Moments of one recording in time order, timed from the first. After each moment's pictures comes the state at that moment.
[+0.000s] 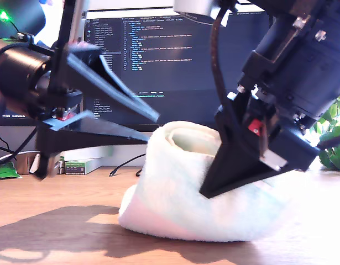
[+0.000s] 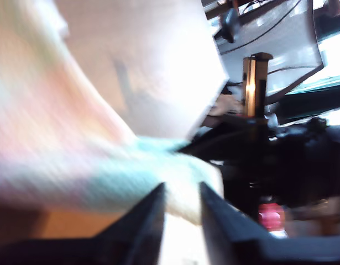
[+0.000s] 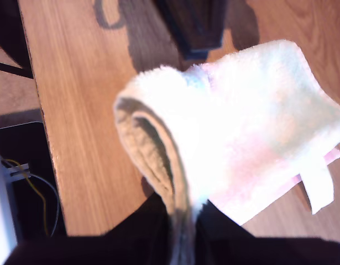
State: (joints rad) left arm -0.59 1.34 0.51 0.23 0.86 -0.59; right arm 1.05 1.20 0.56 -0.23 0.11 -0.37
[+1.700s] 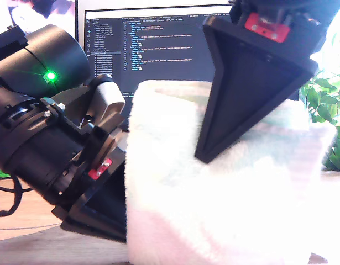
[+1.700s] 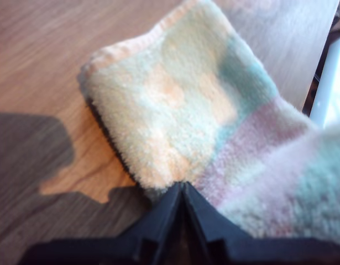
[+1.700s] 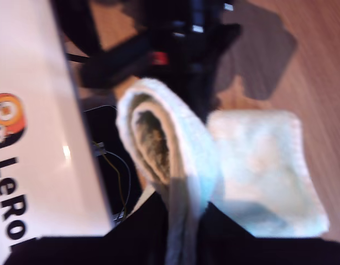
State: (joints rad) left arm -0.78 1.55 0.52 0.17 0.52 -0.17; right arm 1.06 1.20 0.79 -0.61 -0.02 -0.21
